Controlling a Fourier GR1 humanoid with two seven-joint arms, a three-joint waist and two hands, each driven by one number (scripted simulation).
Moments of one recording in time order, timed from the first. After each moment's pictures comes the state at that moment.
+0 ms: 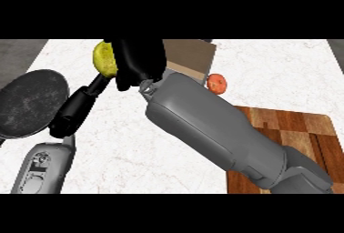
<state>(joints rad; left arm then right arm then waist) -0.32 0.18 -0.01 -1.49 -0.18 -0.27 -0.07 -1.27 0.00 0.61 -0.96 0.64 -0.35 0.67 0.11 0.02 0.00</state>
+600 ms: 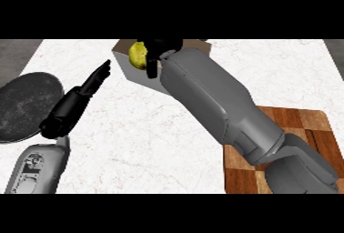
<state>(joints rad) -0.31 0.20 0.02 -1.50 -0.18 -0.27 -0.07 -1.41 0.00 0.53 -0.51 0.50 -0.11 0.46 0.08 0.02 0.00</state>
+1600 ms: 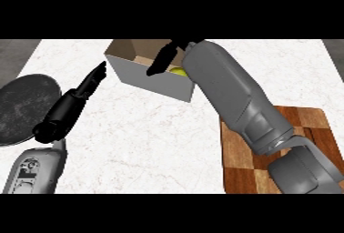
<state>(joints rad) -0.28 0.20 0.03 -1.53 -0.17 -0.27 -0.07 -1.41 -0.02 0.22 -0.31 0.25 -0.02 -0.04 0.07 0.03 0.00</state>
